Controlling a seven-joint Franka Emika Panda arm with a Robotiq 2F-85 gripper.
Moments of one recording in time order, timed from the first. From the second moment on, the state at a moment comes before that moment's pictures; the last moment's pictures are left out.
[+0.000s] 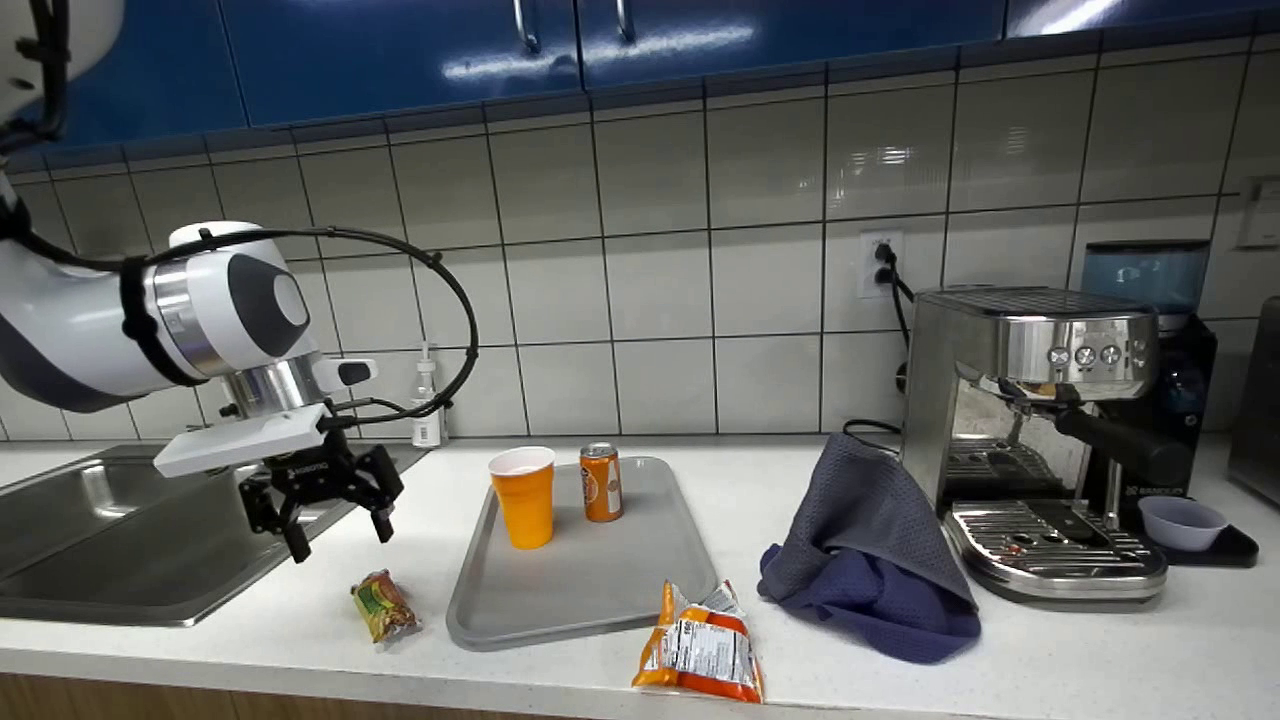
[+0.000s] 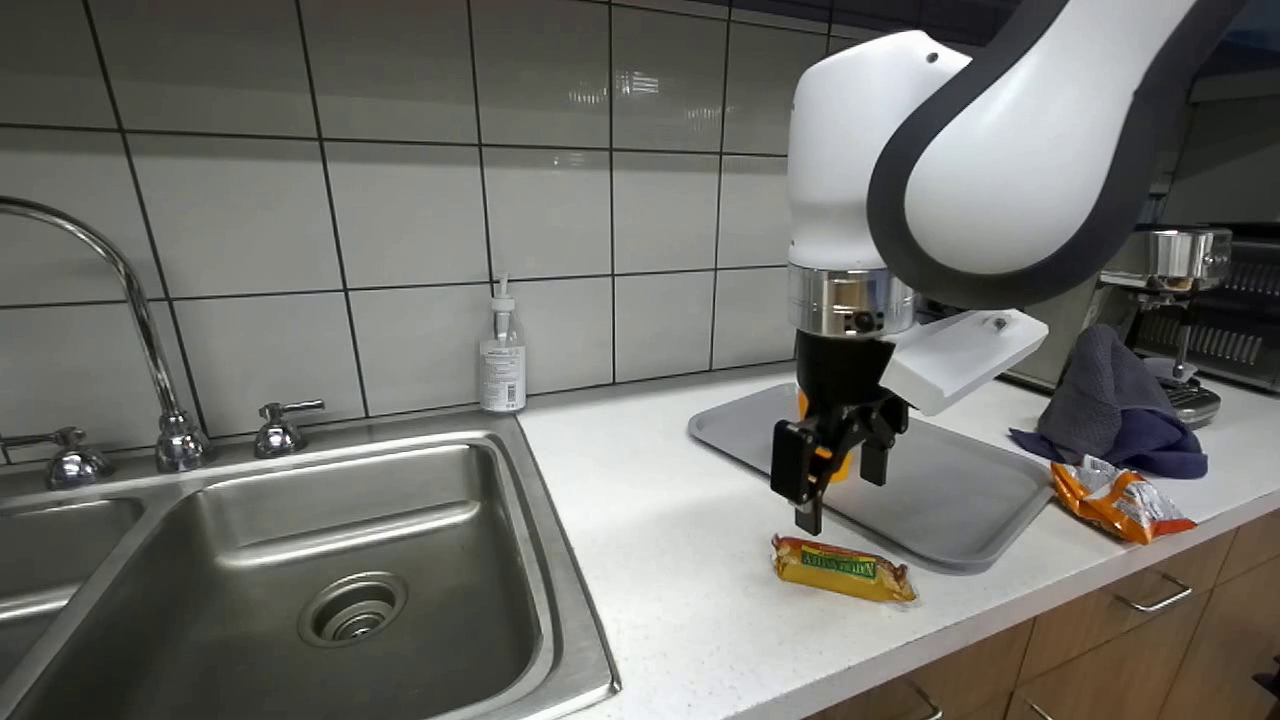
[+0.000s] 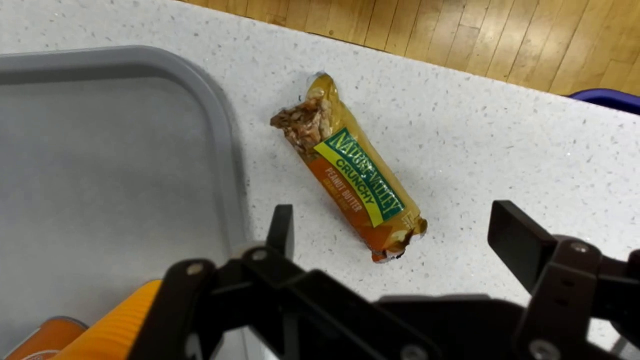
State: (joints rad) arm 0.16 0.09 0.12 -2.62 -0.35 2.69 0.23
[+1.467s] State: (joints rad) arm 0.16 0.10 0.12 -2.62 -0.35 2.70 0.12
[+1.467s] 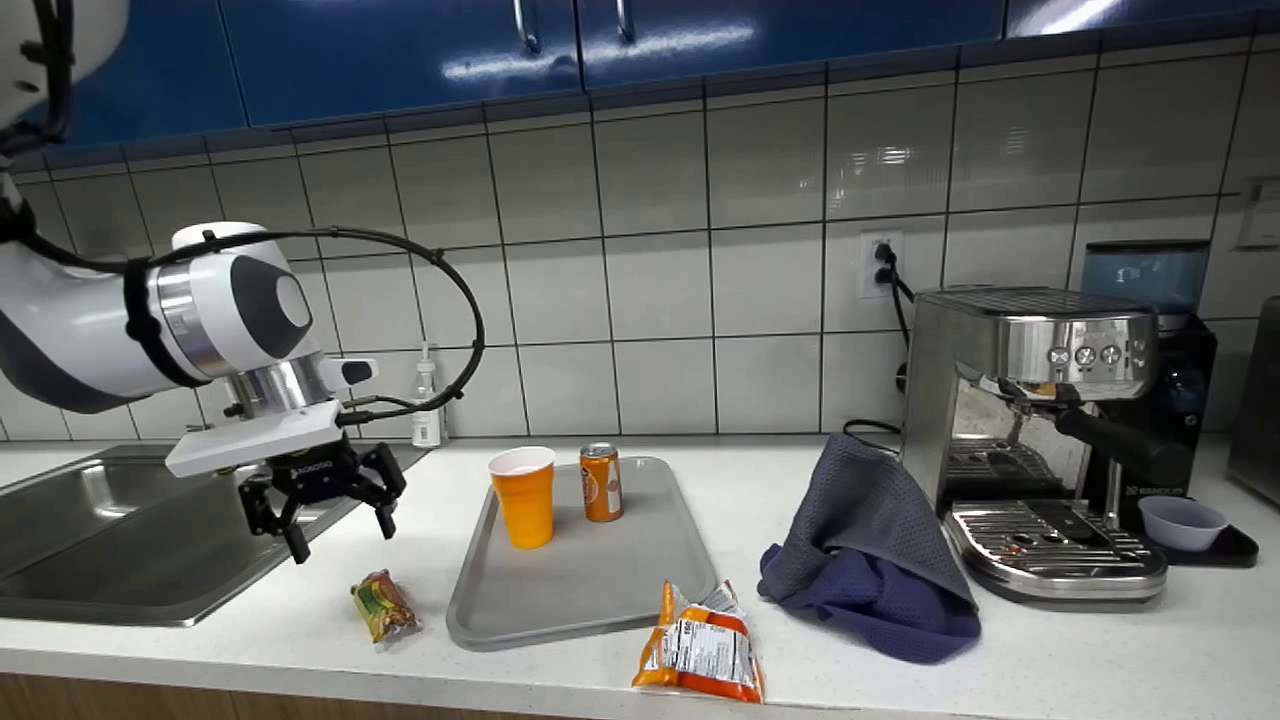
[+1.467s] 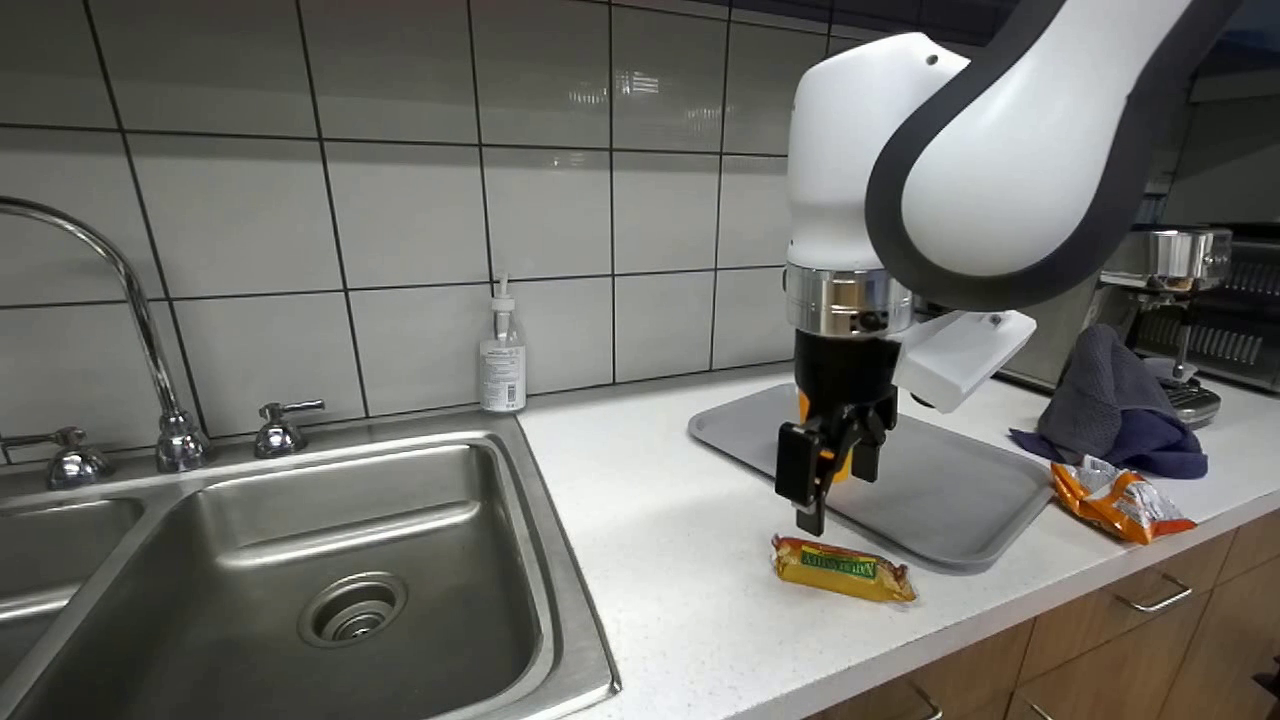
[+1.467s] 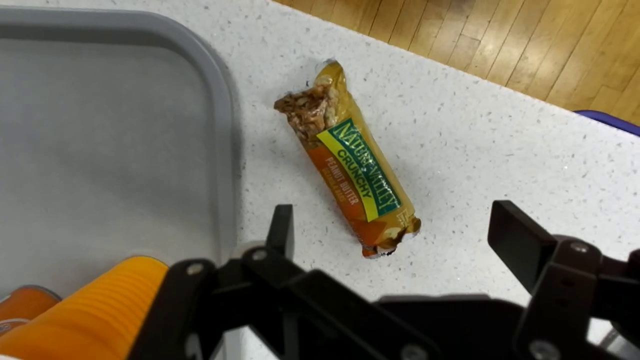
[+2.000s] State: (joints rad) arm 0.15 0.16 0.09 -2.58 -0.35 2.71 -0.07
